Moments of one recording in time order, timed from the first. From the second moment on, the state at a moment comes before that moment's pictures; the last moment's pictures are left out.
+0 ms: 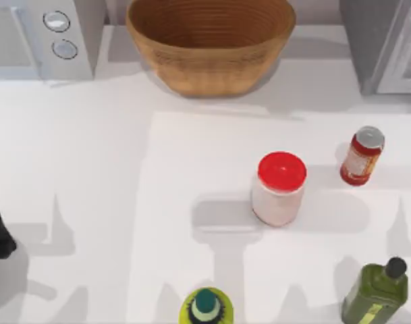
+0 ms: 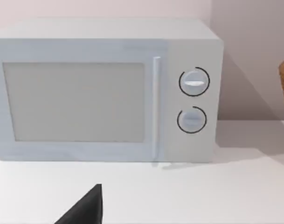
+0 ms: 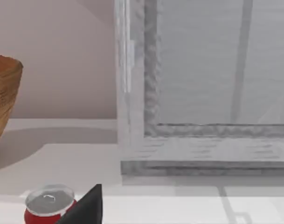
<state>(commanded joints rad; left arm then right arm) 0.00 0.00 0.00 0.00 0.00 0.00 0.00 0.00 0.00 0.00 0.00 0.00</state>
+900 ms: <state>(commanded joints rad) 0.00 0.00 0.00 0.00 0.00 0.00 0.31 0.93 0.23 0.40 0.20 0.13</state>
